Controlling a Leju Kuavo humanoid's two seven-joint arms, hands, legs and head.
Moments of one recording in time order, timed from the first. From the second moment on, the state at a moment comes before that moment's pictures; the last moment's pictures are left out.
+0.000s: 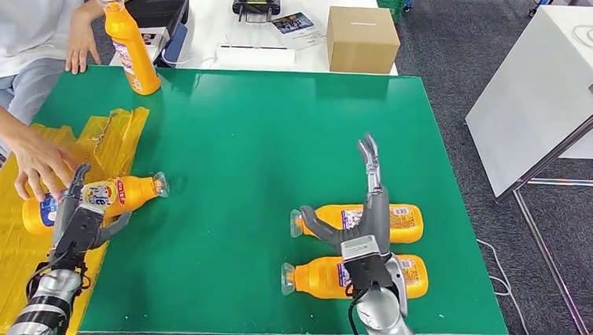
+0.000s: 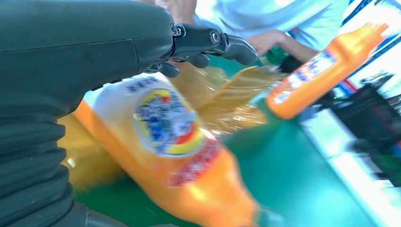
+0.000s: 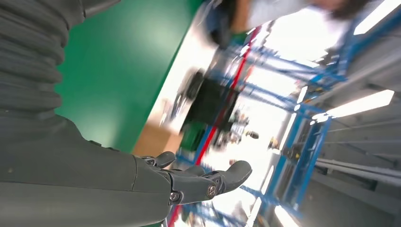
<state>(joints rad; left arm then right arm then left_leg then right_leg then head) -0.27 0.06 0.22 -0.89 -0.43 0.29 -0.68 -0.13 0.12 0.35 -1.50 0.41 -0.32 -0.47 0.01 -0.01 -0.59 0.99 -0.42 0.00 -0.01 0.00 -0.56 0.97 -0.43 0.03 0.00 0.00</state>
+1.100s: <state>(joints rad) -0.07 -0.11 0.19 -1.47 -0.17 0.01 -0.64 -0.23 -0.15 0.35 -1.26 1.01 -0.24 -0.12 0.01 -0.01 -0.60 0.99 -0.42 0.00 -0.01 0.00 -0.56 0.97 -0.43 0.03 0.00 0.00</state>
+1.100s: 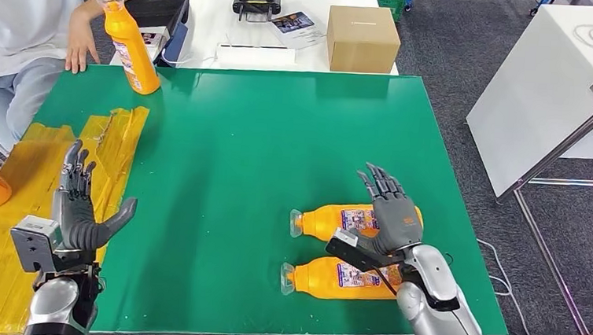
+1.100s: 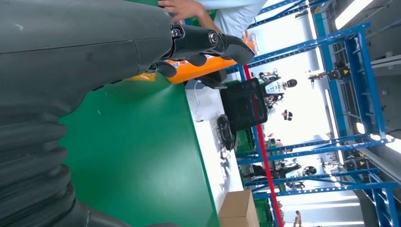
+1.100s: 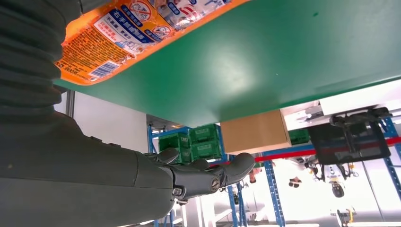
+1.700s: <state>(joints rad) 0.00 -0.12 0.05 -1.59 -0.11 -0.09 -0.62 -0.27 -0.26 0.35 -1.13 0.99 -0.06 -0.12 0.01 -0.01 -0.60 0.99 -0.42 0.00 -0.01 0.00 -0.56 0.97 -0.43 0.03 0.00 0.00</state>
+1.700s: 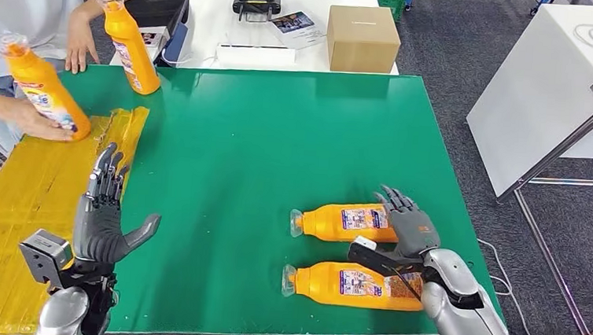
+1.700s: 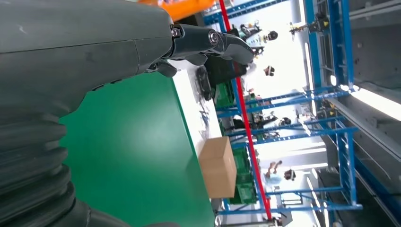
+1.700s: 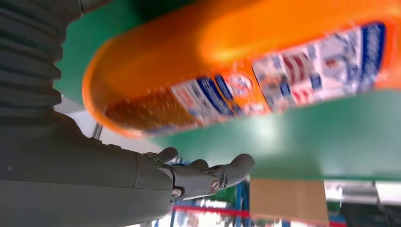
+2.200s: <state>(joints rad) 0.00 -0.12 -0.06 -1.64 -0.12 -0.06 -0.64 -0.37 -0.25 0.37 -0.93 1.02 -0.07 -0.10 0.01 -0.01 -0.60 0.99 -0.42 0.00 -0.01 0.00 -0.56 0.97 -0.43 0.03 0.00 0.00</state>
